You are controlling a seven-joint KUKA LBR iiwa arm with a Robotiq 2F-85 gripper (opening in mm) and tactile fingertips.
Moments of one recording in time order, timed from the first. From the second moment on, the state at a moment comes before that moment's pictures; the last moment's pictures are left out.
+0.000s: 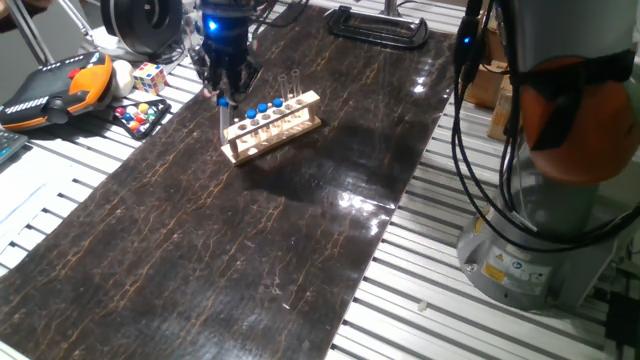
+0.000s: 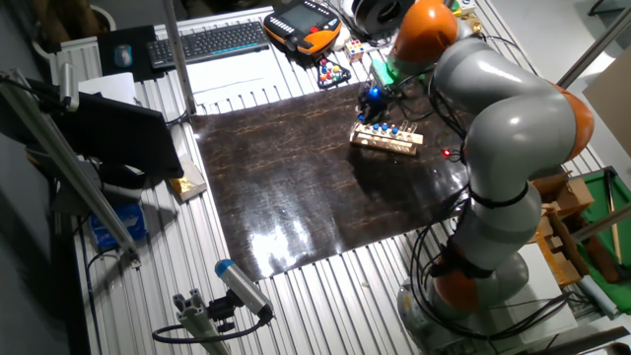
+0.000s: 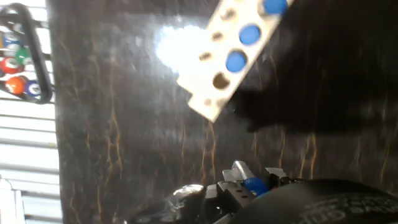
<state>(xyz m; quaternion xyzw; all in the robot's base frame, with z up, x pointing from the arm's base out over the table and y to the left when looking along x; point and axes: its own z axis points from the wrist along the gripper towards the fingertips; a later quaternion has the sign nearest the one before) 0.565 0.036 0.227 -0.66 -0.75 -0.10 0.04</state>
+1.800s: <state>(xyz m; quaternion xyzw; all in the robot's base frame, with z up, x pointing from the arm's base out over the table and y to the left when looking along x) 0.559 0.062 0.218 -0.65 -0.76 -0.04 -0.03</state>
